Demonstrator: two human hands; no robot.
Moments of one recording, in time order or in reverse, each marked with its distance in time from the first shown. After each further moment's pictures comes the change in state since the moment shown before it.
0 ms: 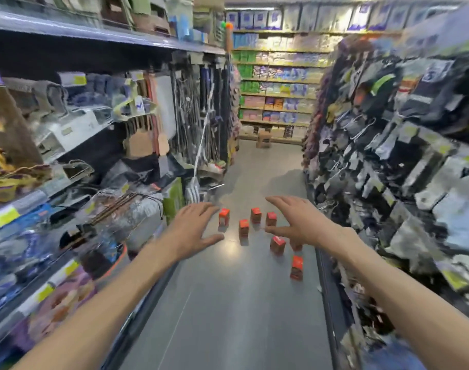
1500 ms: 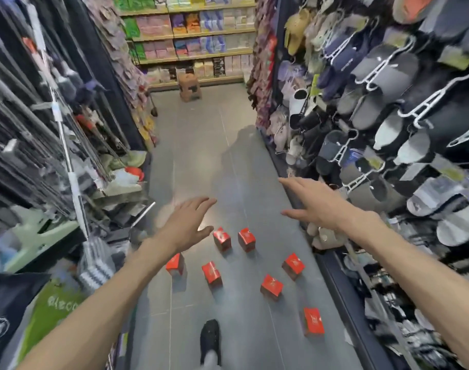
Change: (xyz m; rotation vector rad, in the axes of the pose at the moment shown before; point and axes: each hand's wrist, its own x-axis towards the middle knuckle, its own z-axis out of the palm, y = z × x) left_hand 0.976 -0.321 0.438 -0.200 -0.283 0.346; right_hand 0.657 0.665 0.271 0.077 -0.123 0.408
